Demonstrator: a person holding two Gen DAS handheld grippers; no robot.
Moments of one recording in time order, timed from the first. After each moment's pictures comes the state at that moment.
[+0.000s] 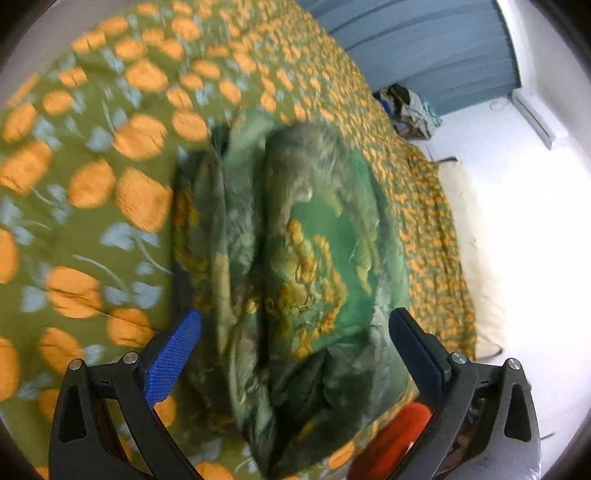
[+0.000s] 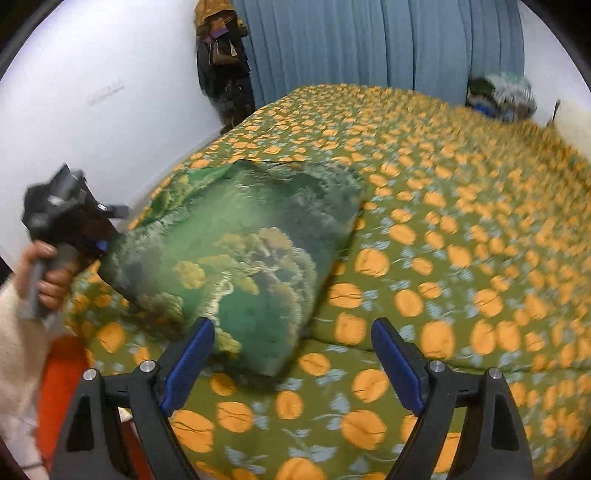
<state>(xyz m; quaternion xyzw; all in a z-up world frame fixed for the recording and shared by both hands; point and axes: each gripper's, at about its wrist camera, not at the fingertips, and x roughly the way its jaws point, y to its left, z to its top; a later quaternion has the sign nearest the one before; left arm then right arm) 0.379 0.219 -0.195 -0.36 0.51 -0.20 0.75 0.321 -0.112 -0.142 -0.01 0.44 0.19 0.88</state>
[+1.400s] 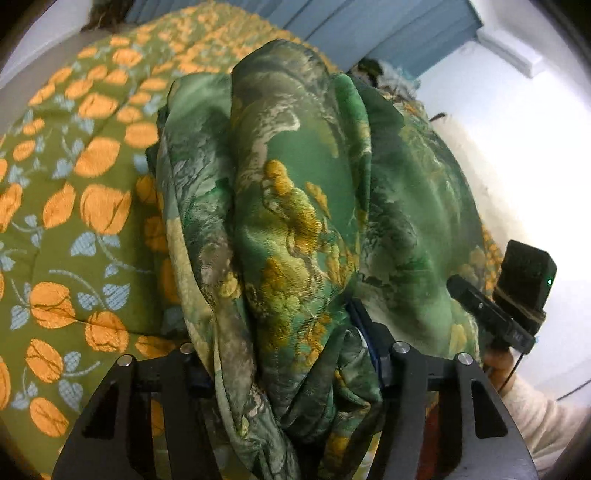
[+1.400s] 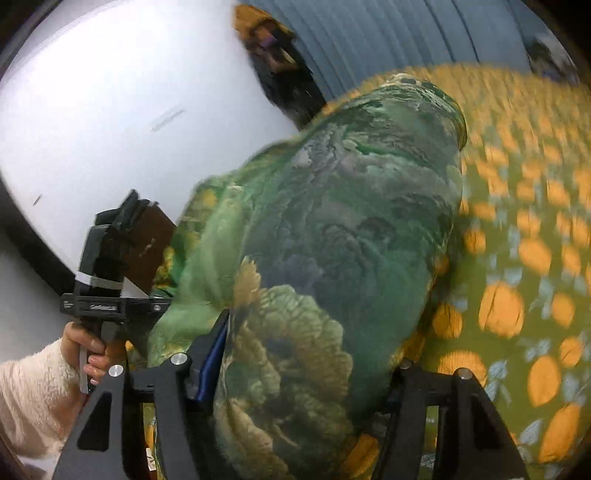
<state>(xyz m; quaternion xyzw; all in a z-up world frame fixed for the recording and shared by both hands) 0.366 0.102 -0.159 -0.24 0.48 -0.23 0.81 0.392 -0.048 -0.182 0.06 0.39 0.37 0.84</state>
